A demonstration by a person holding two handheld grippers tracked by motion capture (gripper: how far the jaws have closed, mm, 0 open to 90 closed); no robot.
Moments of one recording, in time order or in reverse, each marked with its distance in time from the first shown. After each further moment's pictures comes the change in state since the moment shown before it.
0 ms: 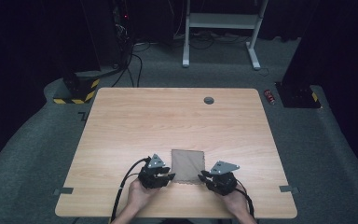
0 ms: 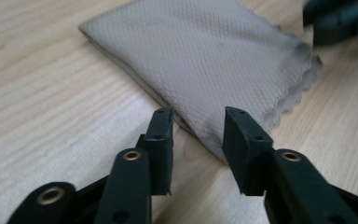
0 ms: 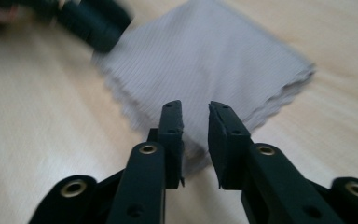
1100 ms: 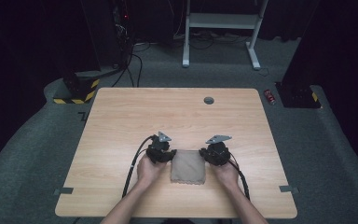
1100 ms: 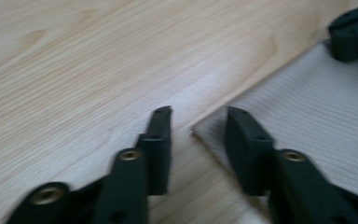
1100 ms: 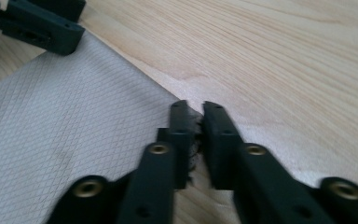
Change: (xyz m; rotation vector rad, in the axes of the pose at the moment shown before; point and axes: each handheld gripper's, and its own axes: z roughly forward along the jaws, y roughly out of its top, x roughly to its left) left arm 0.048 0.062 0.046 0.065 0.169 -0.067; right arm -0.064 0.038 0.057 0.096 -0.100 0.135
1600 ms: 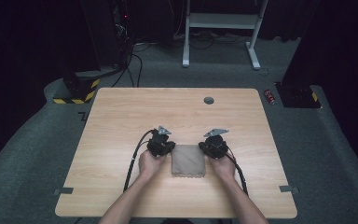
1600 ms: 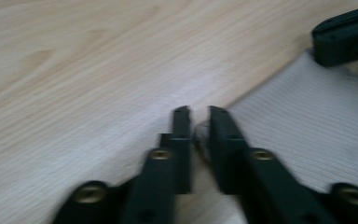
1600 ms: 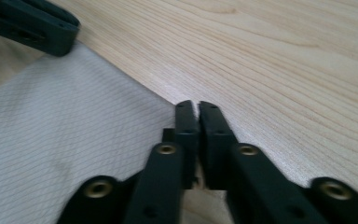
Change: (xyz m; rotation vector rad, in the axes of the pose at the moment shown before) left arm 0.023 0.010 0.008 -0.043 0.002 -0.060; right arm -0.012 0.016 0.015 -0.008 -0.046 0.044
